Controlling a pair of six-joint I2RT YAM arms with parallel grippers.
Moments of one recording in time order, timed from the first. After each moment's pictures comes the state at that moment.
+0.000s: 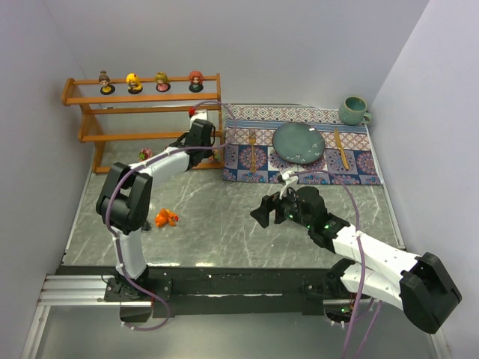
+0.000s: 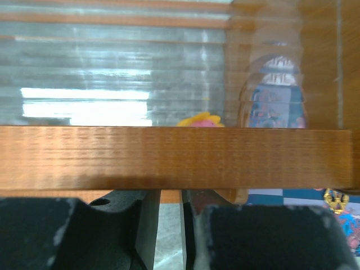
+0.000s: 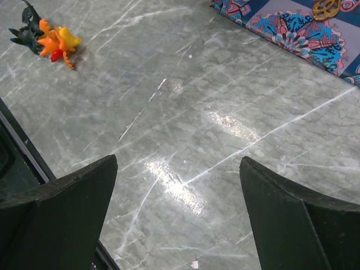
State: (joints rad) left arm -0.46 1.90 1.35 -0.12 -0.36 -0.40; right arm 0.65 0.99 0.40 0.19 -0.18 0.32
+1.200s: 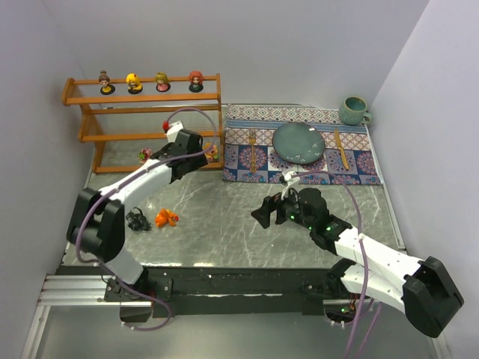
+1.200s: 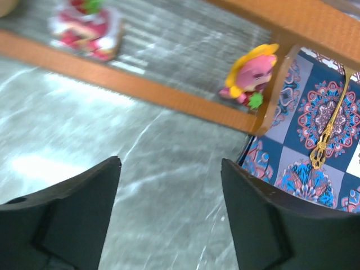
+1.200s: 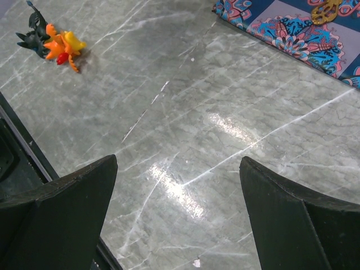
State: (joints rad) left arm -0.46 1.61 1.15 -0.35 -0.40 -0.73; right arm 0.65 0.96 0.39 0.19 -0.18 0.32
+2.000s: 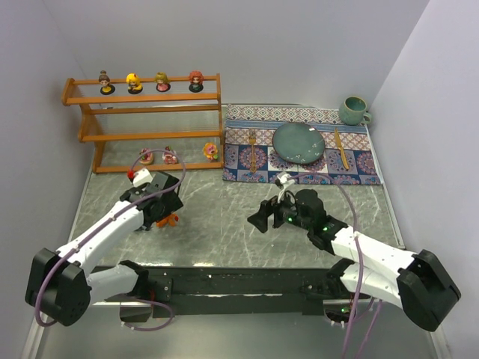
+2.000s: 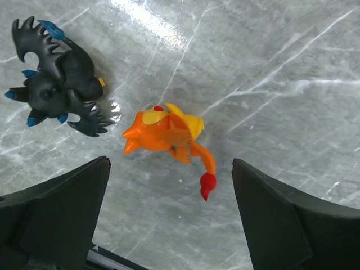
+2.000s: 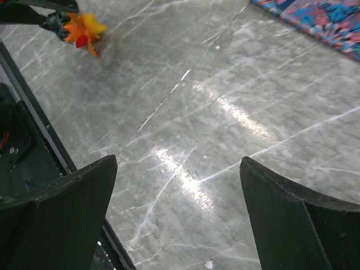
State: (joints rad) left arm -0.45 1.12 0.75 -0.79 -0.47 -1.01; right arm 0.67 1.01 0.36 0.26 -0.27 0.34
